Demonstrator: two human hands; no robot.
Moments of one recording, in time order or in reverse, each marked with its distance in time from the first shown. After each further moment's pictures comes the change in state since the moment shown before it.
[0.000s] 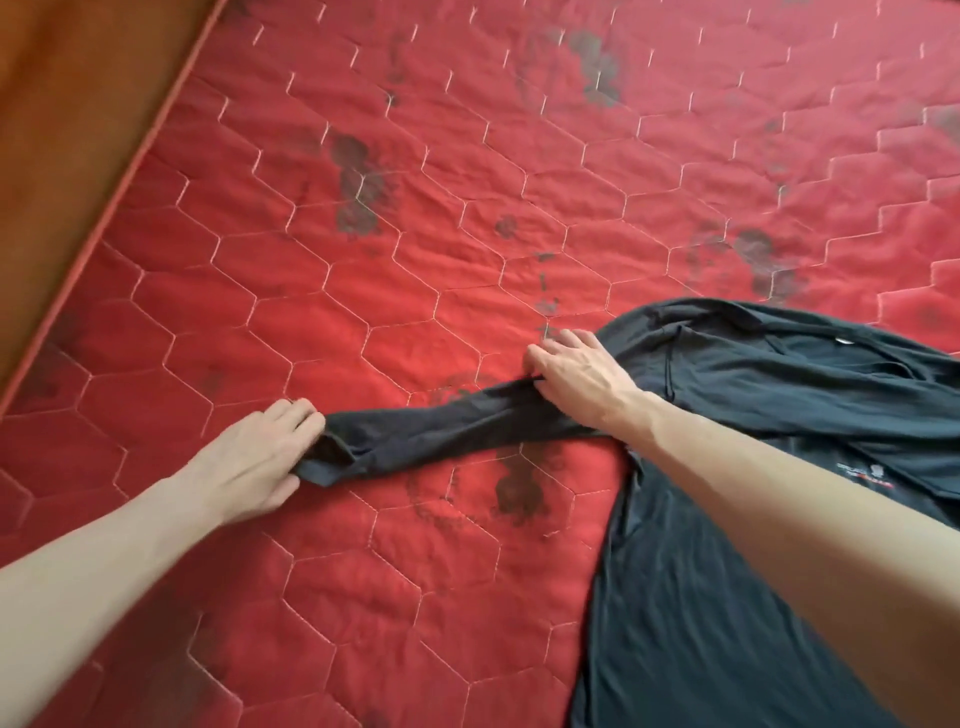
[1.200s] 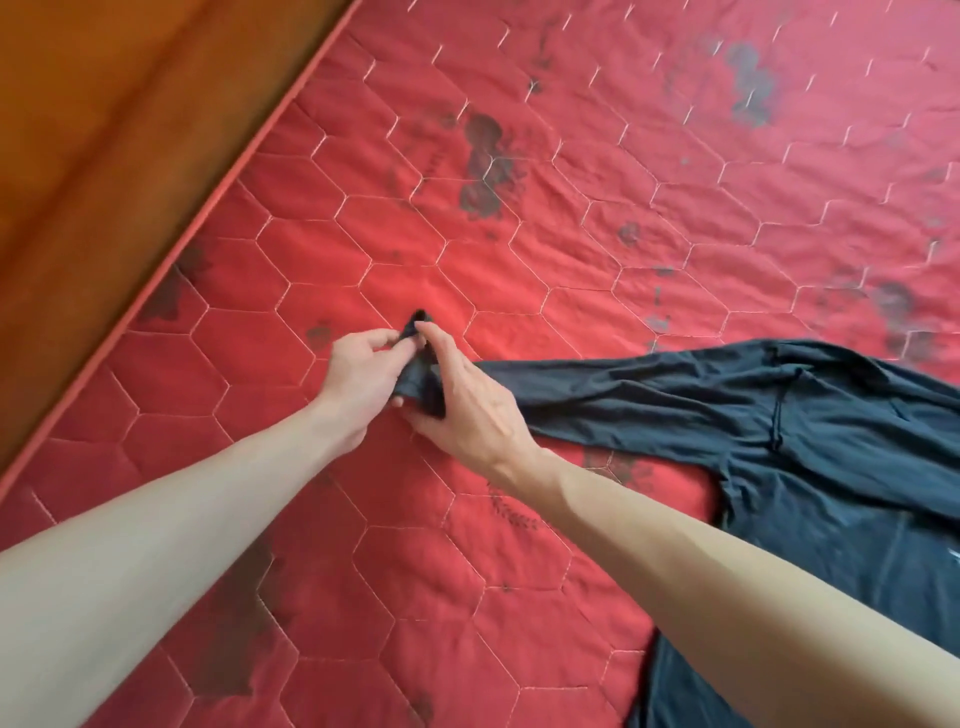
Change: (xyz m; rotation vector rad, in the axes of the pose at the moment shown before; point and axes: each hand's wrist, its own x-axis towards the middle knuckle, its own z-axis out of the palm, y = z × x) left_hand 0.034 0.011 -0.015 -1.544 0.492 -0.957; right_hand 0.054 -0.223 -0.006 0.698 0.214 -0.089
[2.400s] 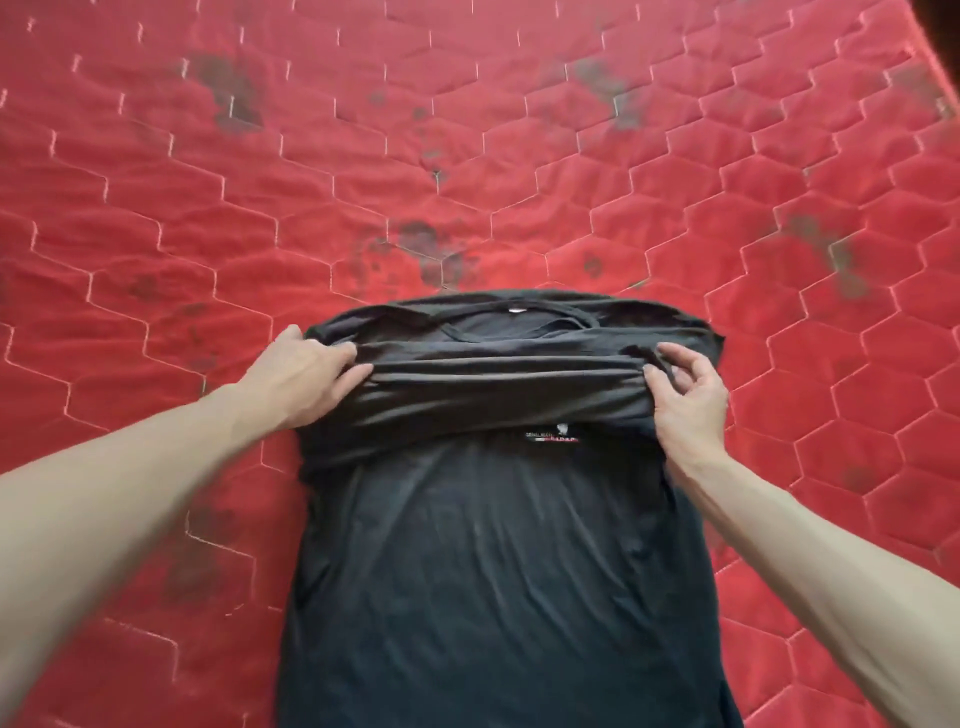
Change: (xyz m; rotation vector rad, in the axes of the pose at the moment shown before) left_hand -0.065 0.086 0.422 1.589 -0.476 1.111; right_hand -0.396 0.370 -0.369 0.530 1.097 0.857
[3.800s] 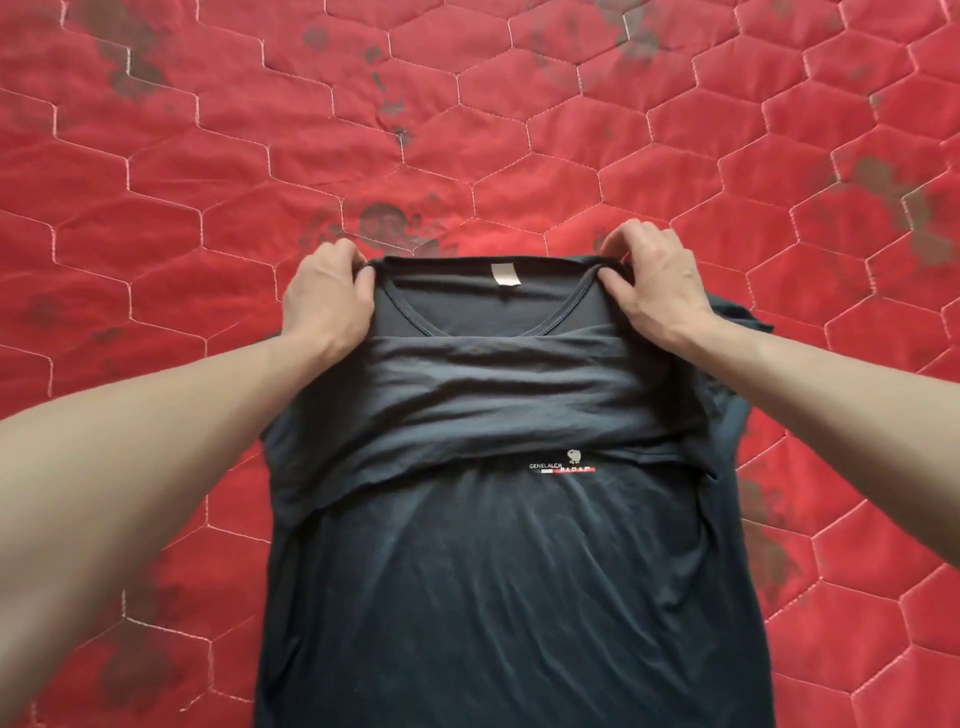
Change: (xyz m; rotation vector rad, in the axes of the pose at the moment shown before) left_hand 0.142 0.021 0.016 -0.557 0.244 -0.461; right_hand 0.148 -0.018 0.072 -0.906 -0.302 -0.569
